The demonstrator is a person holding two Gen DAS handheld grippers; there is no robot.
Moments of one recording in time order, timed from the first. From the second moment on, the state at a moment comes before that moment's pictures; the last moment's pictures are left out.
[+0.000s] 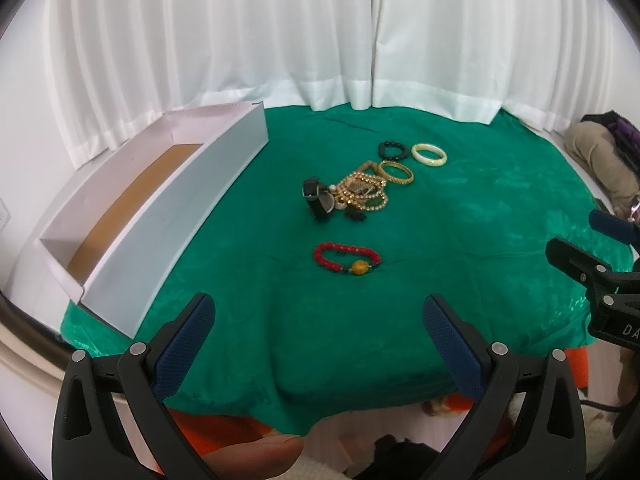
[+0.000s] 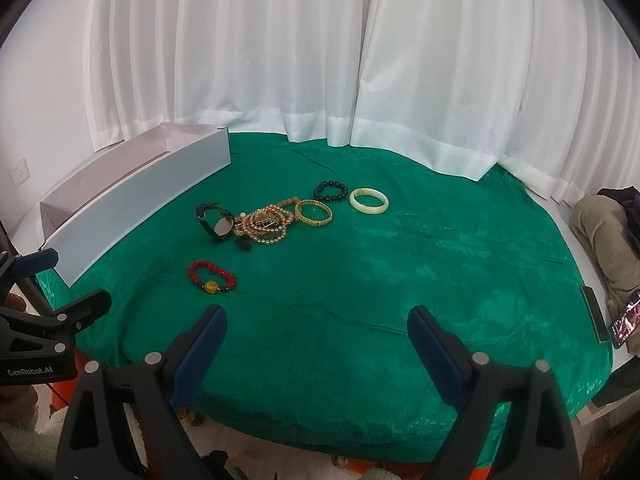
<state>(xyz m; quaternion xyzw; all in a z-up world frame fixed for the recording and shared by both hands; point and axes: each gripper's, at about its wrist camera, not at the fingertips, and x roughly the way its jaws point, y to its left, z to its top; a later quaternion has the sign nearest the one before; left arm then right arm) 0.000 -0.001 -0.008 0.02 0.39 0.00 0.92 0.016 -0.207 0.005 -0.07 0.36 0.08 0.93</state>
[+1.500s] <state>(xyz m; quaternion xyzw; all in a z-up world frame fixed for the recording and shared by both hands) 0.044 0.016 -0.024 0.01 0.42 0.00 0.91 0.026 -0.208 -0.008 -0.07 0.38 0.08 0.92</state>
